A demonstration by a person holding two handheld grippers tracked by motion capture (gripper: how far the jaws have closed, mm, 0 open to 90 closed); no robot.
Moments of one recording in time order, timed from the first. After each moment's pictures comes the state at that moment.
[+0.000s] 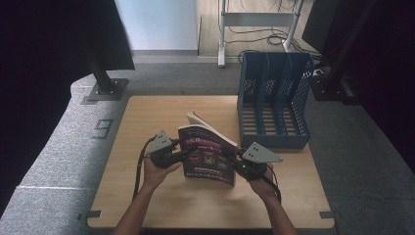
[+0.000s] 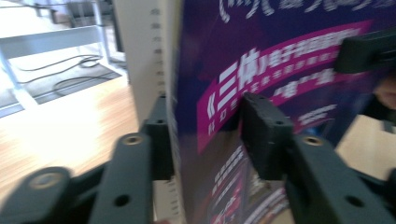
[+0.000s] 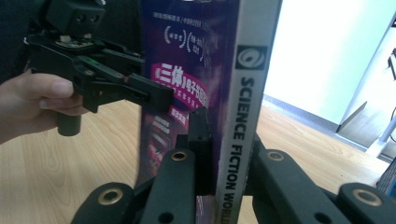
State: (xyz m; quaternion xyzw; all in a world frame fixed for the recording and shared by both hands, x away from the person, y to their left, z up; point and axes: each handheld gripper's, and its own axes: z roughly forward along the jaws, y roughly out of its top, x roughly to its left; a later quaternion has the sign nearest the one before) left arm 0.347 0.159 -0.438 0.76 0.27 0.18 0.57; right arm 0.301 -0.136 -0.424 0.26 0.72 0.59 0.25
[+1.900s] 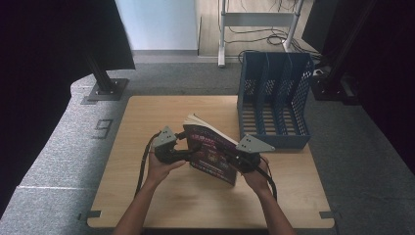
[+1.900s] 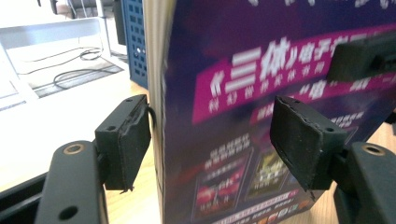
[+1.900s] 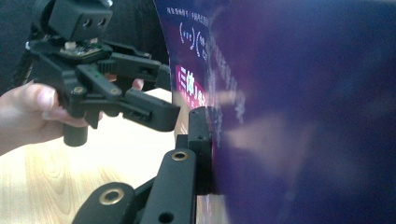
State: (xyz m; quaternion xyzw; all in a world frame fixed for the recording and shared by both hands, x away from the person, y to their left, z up) left arm 0.360 0.152 -0.441 0.76 0.29 0.16 0.56; right arm 0.323 -0.122 -0.421 0.27 0.74 0.58 0.22
